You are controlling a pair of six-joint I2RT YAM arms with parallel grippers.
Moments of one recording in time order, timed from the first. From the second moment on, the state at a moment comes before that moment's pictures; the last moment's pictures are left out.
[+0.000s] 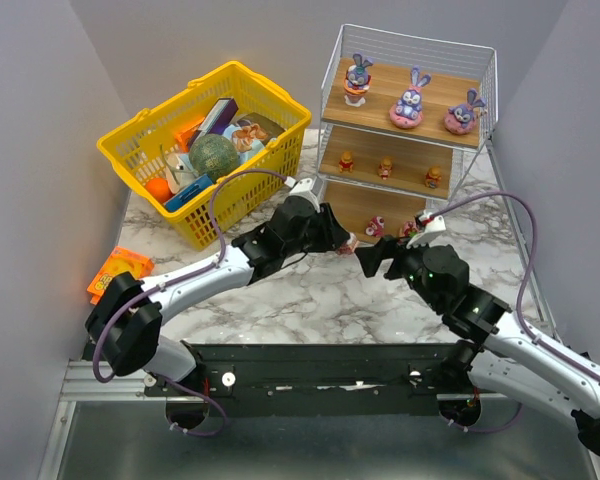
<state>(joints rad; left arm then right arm) -0.83 1.44 1.01 -0.02 -0.01 -0.79 0.81 0.74 0.57 -0.07 0.34 0.46</state>
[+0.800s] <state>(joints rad) -0.97 1.86 0.89 0.63 -0.60 -0.41 0.81 0.41 0.69 -0.73 0.45 0.73</state>
